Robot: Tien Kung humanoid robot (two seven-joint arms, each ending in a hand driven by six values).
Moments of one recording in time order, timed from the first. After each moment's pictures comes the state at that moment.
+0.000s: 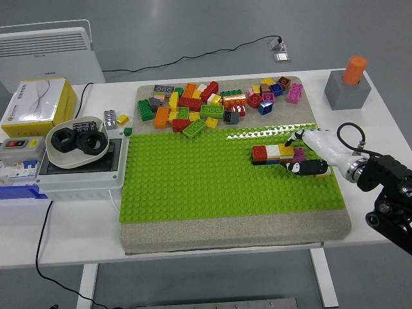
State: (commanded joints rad) left arm -0.17 0.07 -1.53 -0.18 1.43 0.06 0.29; right arm 0.47 -0.50 0.69 1.28 -1.87 -0.10 -0.09
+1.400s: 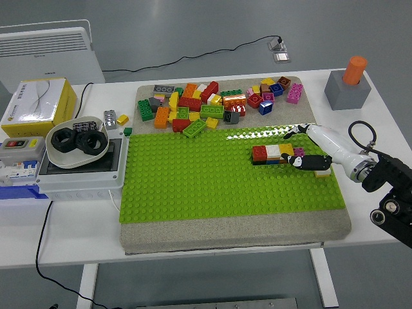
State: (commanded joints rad) left arm -0.17 0.07 -1.53 -0.18 1.42 0.06 0.29; right arm 0.44 -0.54 0.69 1.32 -1.63 -0.22 0.02
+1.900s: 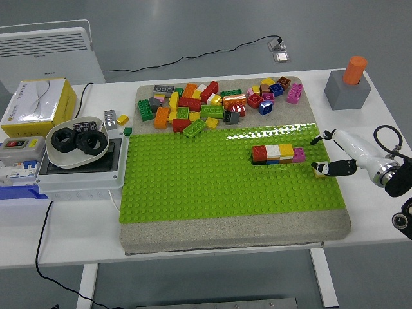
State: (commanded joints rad) left arm -0.17 0.06 -1.52 -0.18 1.41 0.06 0.29; right arm 0.32 -0.57 0.87 1.36 -1.68 -0.14 -0.08
